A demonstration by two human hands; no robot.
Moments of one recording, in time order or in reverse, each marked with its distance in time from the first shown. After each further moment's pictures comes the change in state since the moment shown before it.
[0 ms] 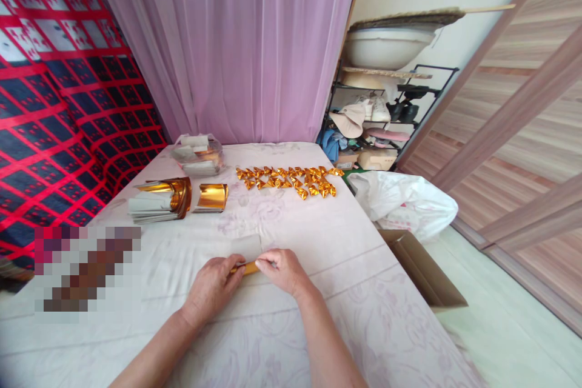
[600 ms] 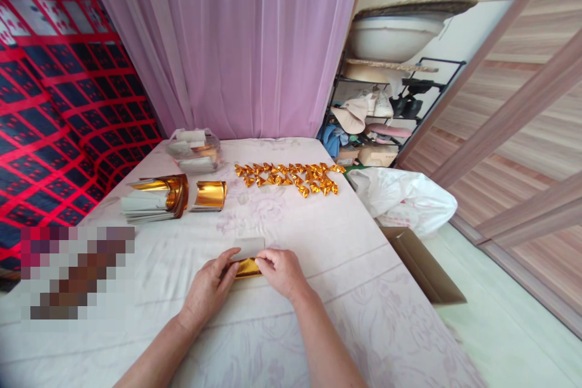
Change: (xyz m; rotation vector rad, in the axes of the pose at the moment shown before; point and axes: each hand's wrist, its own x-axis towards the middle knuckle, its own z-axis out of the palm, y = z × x) left_hand -0.004 -0.020 0.019 -0.276 0.194 -0.046; right_hand 0.003 0.002 0.013 -0.123 0.099 0.100
